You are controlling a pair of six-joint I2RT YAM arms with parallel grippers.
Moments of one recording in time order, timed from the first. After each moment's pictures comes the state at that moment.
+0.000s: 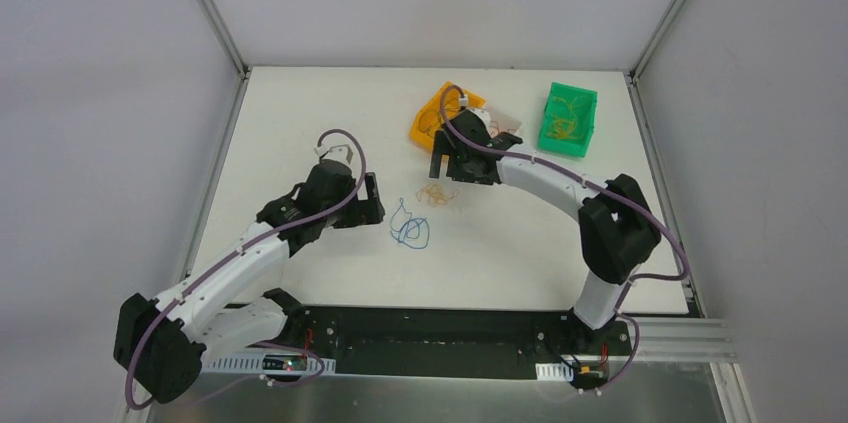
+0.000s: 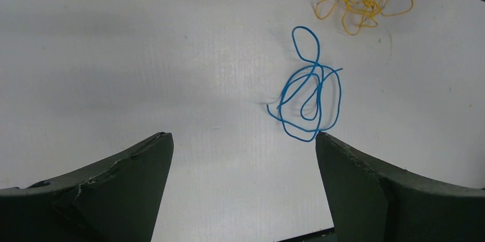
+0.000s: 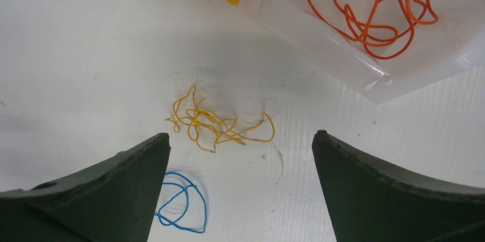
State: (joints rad) left arm -0.59 1.02 0.73 -0.52 -0.14 -0.58; right arm 0.71 1.75 1.31 -0.53 0.23 0.69
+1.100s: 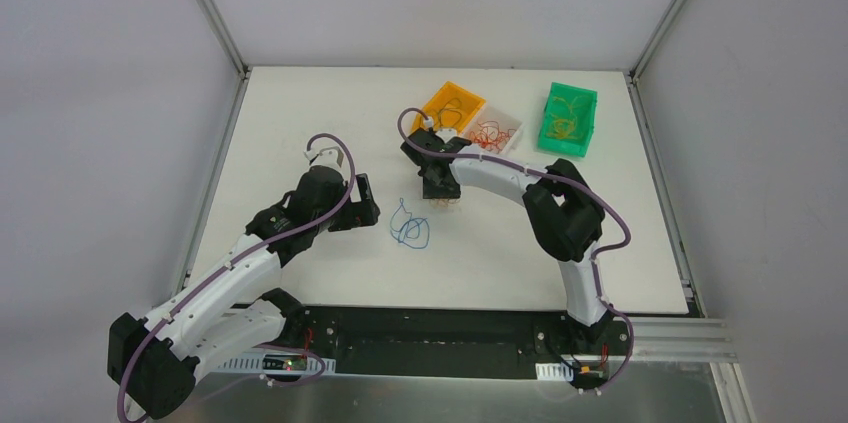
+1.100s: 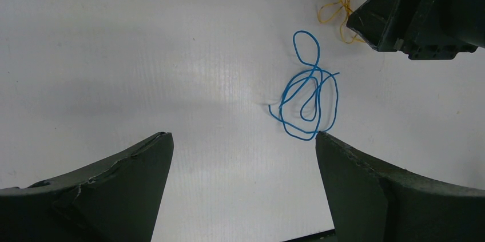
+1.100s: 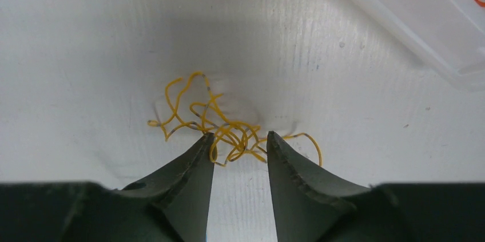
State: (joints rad) left arm -0.57 0.88 0.67 -0.52 -0.18 -0.61; right arm 0.84 2.06 1.55 -0.75 0.36 0.74
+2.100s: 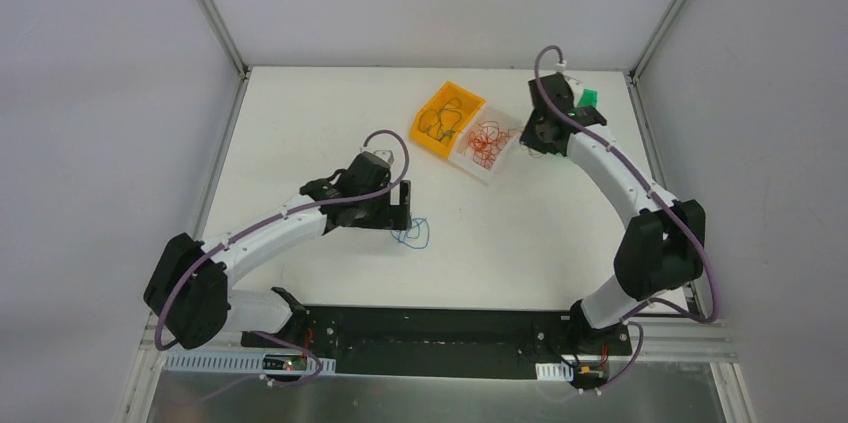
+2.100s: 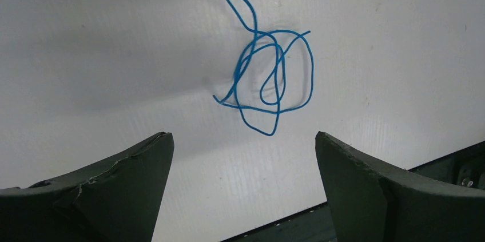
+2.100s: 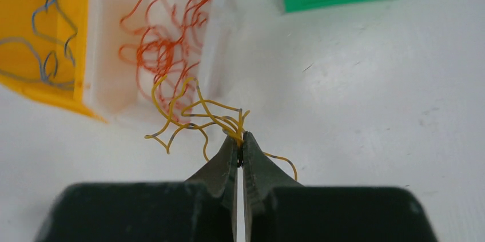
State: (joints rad) left arm -0.66 1.24 0.81 -0.50 -0.02 -0.58; right arm 0.41 1.59 1.35 -0.71 0.31 0.64
